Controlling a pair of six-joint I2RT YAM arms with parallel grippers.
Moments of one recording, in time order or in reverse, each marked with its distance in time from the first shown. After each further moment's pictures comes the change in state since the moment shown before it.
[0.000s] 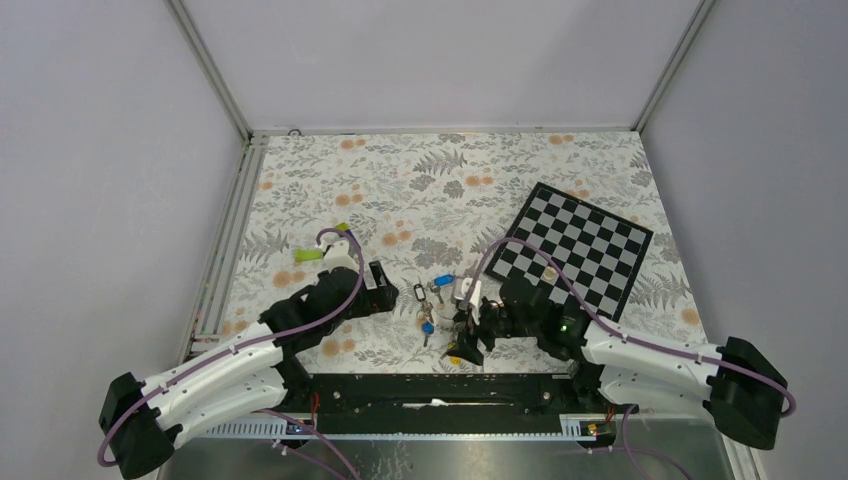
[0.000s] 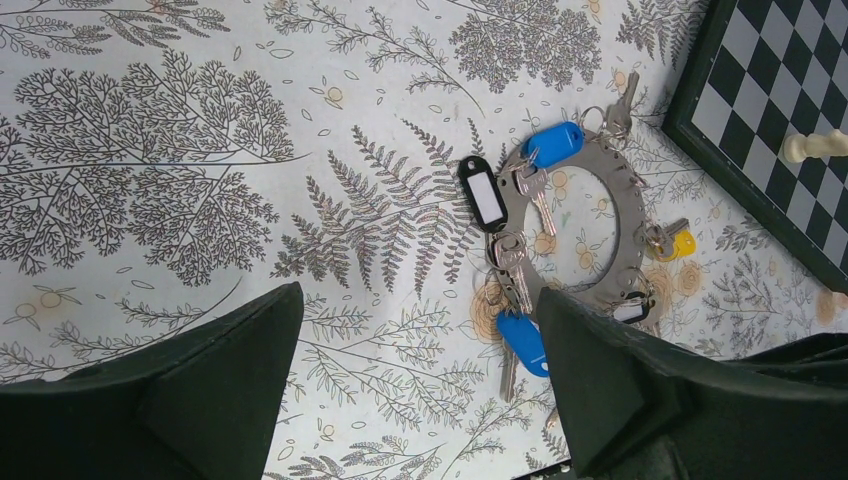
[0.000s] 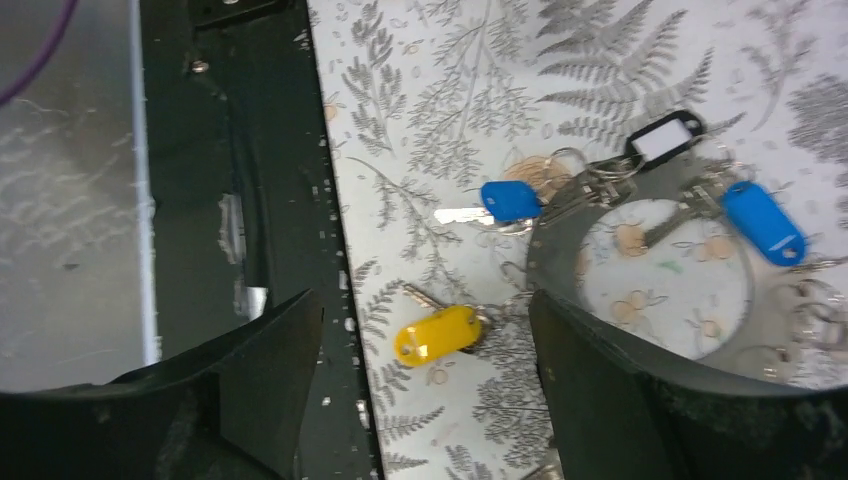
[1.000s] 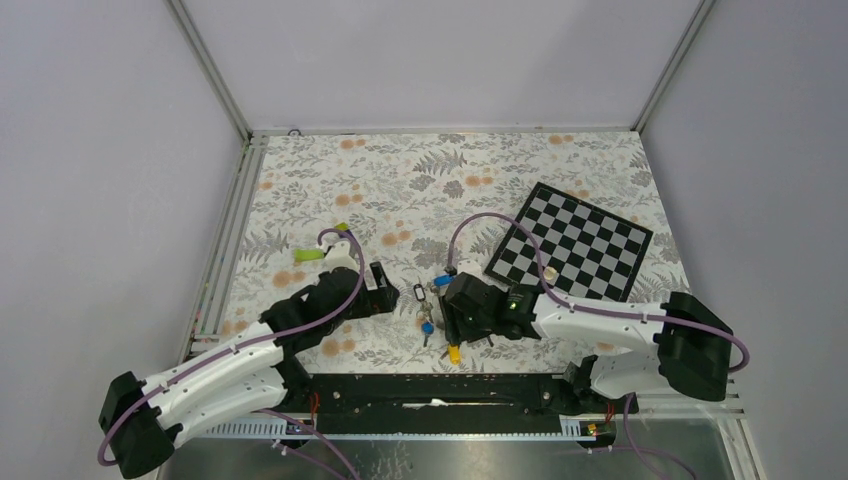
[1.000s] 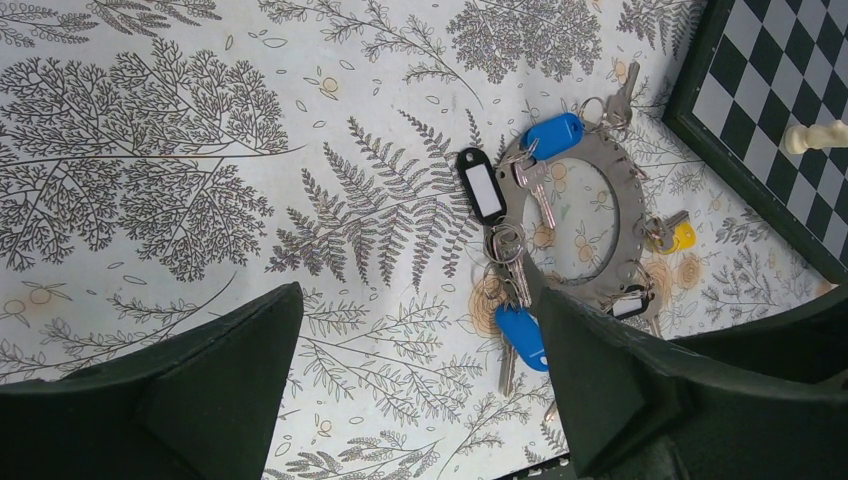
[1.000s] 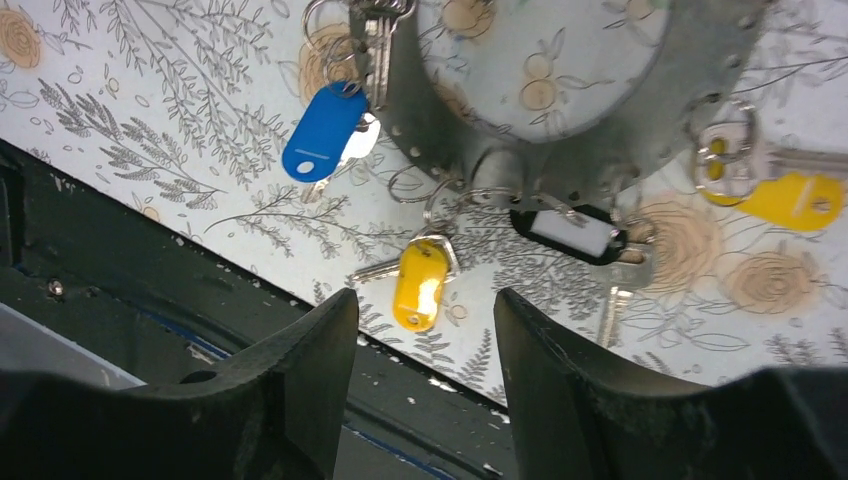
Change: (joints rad) left arm 0.000 0.000 -0.002 -0.001 0.015 -0.005; right arm 0.115 0.304 0.312 -0.501 0.523 0.758
